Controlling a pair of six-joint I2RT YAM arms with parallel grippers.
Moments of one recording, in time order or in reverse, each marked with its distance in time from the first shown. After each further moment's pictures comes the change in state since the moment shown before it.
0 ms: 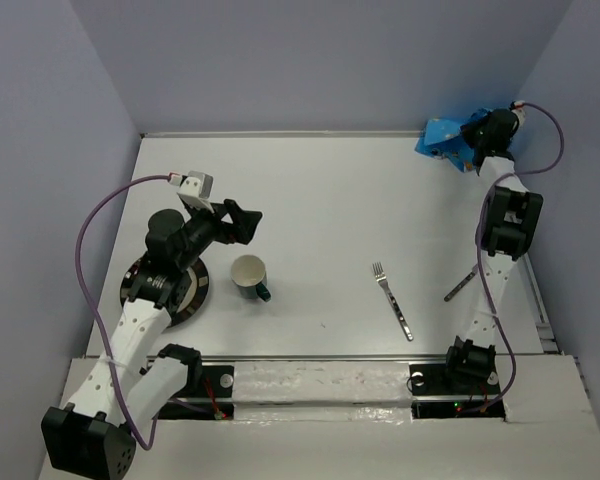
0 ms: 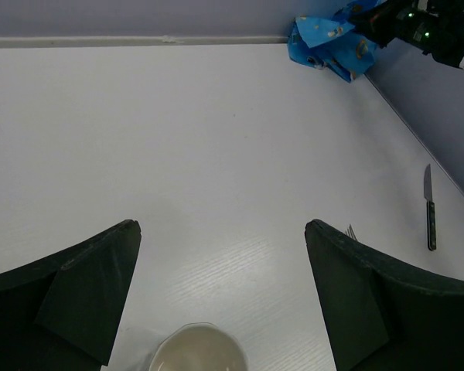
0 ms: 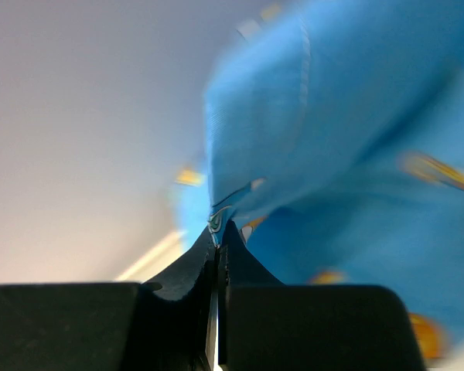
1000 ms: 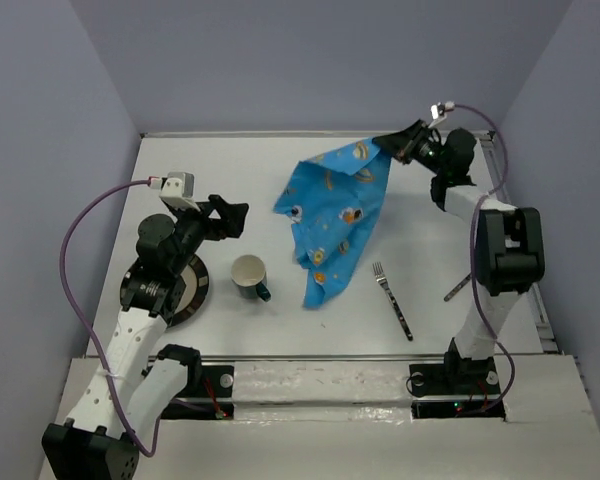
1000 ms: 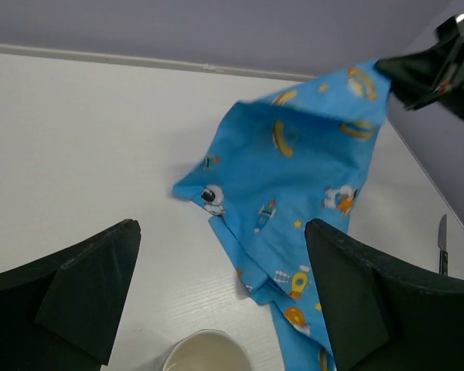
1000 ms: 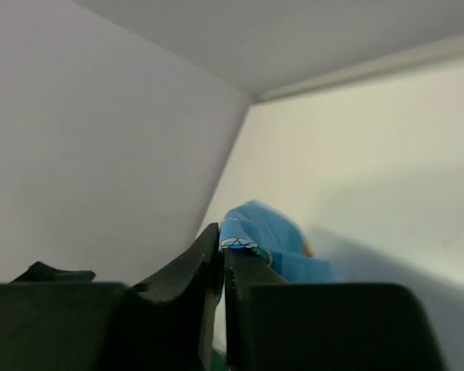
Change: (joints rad) left arm 0.034 -0.077 0.000 -0.011 -0.112 -0.059; right arm 0.299 -0.695 -0.845 0.623 -0.642 0.350
